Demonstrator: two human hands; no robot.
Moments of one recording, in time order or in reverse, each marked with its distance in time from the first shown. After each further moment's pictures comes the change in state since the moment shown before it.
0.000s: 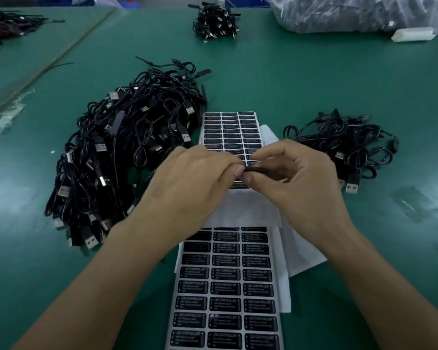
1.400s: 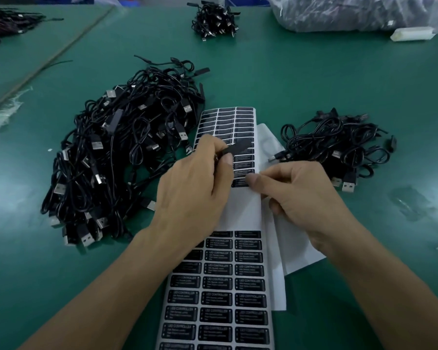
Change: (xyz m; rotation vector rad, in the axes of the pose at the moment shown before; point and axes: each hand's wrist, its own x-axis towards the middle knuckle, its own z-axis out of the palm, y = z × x) left_hand -0.006 0.006 0.031 -0.238 0.287 -0.168; right_hand 0.000 -0.002 -0.006 0.091 -0.057 0.420
